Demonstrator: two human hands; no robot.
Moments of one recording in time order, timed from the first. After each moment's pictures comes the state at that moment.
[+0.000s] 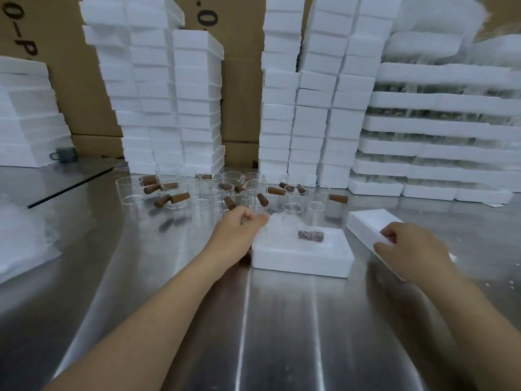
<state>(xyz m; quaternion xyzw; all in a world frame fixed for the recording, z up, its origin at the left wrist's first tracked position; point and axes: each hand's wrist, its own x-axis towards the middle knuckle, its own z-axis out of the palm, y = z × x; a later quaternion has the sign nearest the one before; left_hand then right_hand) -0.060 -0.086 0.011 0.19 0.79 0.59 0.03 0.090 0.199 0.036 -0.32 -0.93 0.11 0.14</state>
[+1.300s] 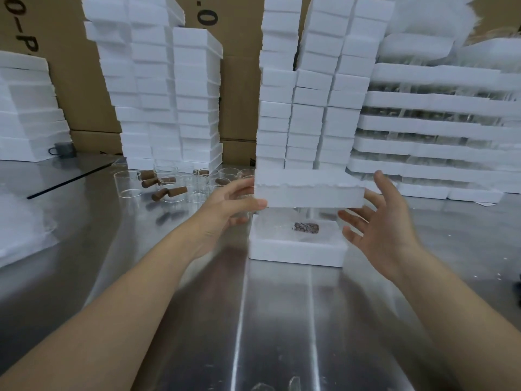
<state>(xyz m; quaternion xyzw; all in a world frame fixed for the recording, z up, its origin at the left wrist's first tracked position) -0.055 -0.108 0.041 0.27 0.65 0.70 0.13 0.090 0.137 0.062 -0.16 -0.56 0.78 0.22</state>
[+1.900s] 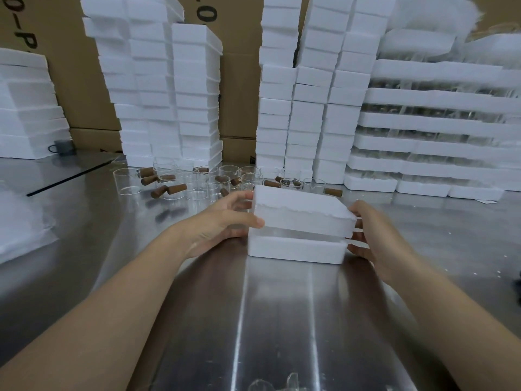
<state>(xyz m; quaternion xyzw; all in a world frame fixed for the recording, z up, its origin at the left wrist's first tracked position) -0.063 -0.113 0.028 0.28 0.64 0.67 0.25 0.075 0.148 0.040 -0.24 -0.68 0.66 0.20</state>
